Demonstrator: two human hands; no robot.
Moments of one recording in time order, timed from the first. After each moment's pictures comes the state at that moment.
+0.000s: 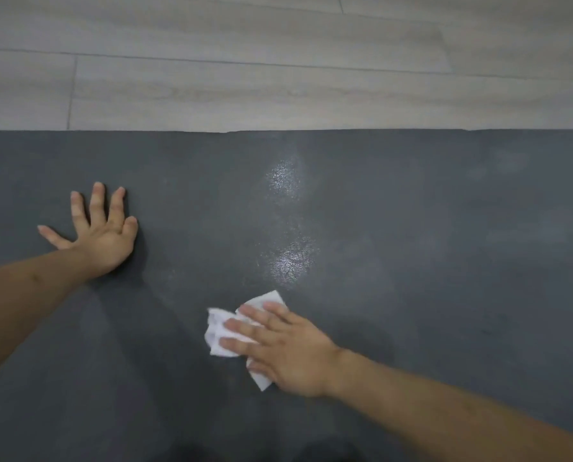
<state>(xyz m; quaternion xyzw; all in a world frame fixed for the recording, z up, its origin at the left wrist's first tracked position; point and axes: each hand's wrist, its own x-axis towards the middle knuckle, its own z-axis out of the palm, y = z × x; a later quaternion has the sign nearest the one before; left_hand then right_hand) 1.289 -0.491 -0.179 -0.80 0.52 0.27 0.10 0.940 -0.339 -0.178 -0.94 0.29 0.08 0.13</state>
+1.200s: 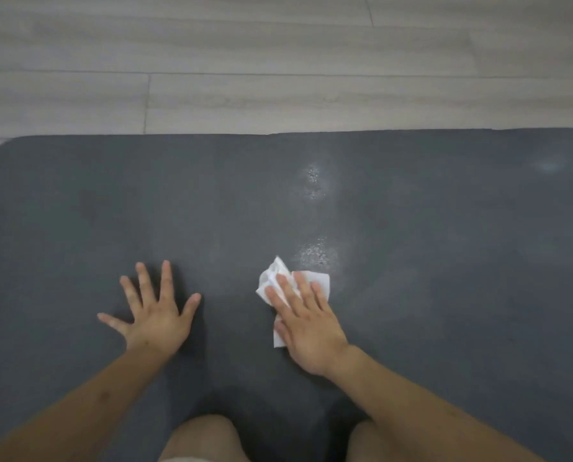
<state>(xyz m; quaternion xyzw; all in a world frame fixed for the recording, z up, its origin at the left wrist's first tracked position) 1.268 -0.309 -0.145 -0.81 0.48 0.30 0.12 0.979 -0.301 -0.170 -0.82 0.52 0.08 0.21</state>
